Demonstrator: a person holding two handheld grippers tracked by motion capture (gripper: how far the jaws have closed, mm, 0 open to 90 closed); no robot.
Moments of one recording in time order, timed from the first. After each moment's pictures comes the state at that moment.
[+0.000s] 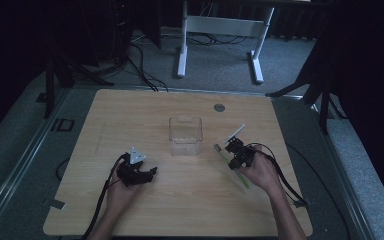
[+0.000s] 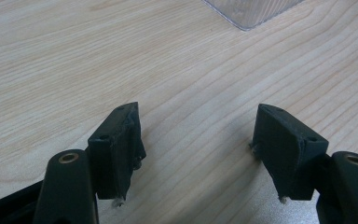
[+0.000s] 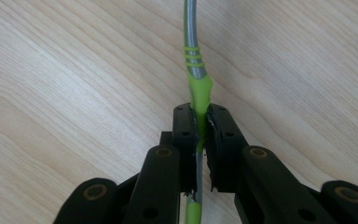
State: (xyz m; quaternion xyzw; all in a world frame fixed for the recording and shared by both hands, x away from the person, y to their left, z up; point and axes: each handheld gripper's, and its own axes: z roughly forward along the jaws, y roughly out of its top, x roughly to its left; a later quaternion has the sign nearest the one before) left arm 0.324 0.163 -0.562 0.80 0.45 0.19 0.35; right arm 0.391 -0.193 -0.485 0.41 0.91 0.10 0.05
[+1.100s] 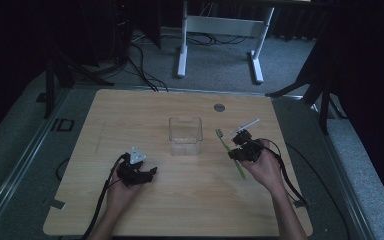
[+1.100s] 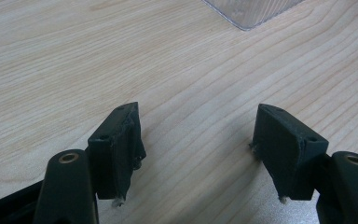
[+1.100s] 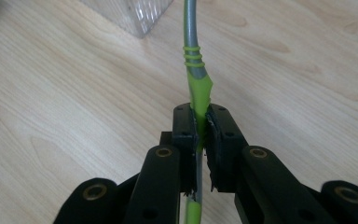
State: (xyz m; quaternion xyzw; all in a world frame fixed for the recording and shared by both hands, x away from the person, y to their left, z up) left arm 0.325 0.163 -0.562 0.80 0.45 0.19 0.35; right arm 0.381 -0.204 -0.447 0.42 0.88 0.22 0.10
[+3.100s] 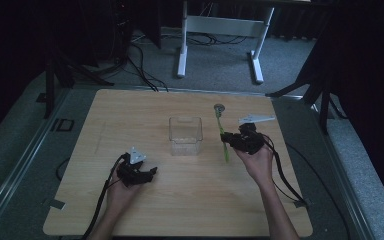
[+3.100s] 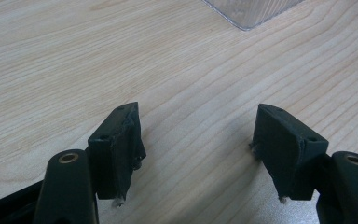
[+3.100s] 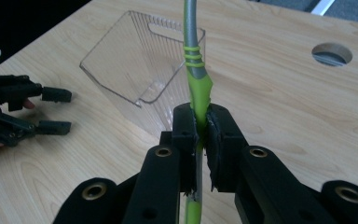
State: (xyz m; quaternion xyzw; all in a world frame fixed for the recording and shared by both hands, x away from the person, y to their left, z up) left arm 0.325 0.163 -0.562 0.80 0.45 0.19 0.35; right arm 0.386 -0.206 -0.431 0.41 0.80 0.43 0.11
